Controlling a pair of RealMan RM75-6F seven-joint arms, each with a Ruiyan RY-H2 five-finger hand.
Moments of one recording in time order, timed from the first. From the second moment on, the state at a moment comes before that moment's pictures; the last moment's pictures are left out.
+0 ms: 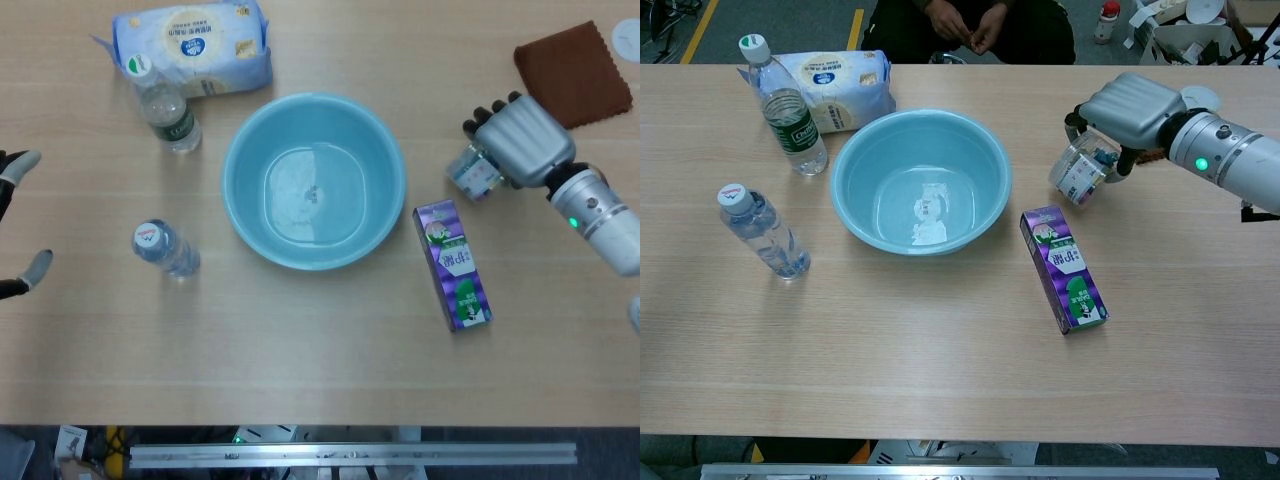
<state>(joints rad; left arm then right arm) -0.21 -0.88 0.00 -1.85 1.58 1.34 -0.21 0.81 -1.49 0.03 -1.21 -1.32 0.84 -0.41</state>
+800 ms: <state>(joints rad) -0.21 -0.88 0.01 -1.85 1.59 1.34 -0.24 0.79 -1.40 0.05 -1.33 -1.25 0.82 -0.47</state>
